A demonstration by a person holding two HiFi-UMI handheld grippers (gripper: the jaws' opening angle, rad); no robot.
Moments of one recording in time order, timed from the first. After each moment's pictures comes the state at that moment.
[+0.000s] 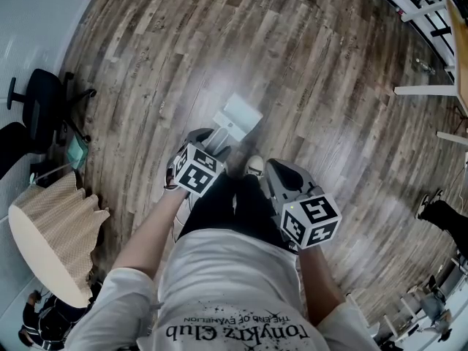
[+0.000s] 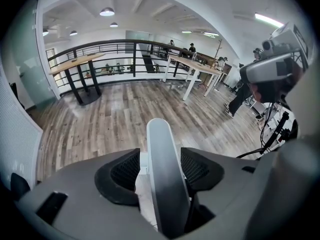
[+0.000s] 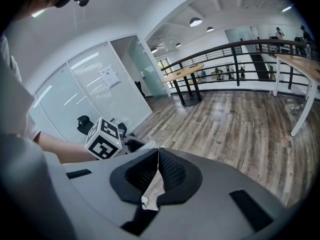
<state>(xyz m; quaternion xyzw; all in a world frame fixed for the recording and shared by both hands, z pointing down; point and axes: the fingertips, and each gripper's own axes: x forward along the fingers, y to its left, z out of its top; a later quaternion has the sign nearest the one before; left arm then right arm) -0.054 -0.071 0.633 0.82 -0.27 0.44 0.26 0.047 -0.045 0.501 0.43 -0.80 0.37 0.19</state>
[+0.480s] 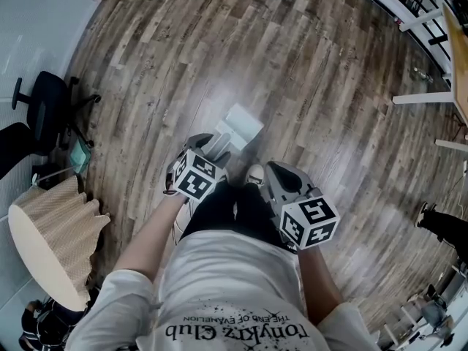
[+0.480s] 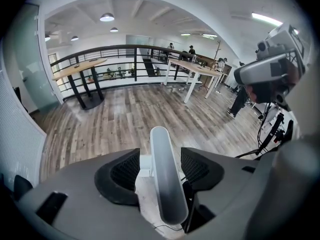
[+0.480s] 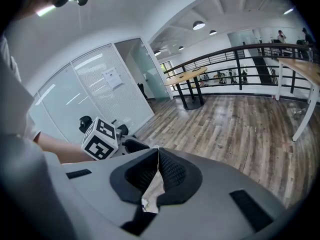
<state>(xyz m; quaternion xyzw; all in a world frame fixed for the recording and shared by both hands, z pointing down) -0.061 -0.069 0.607 0.82 -0.28 0.44 0.24 0.042 -0.045 0.484 0.43 -0.81 0.35 0.18</state>
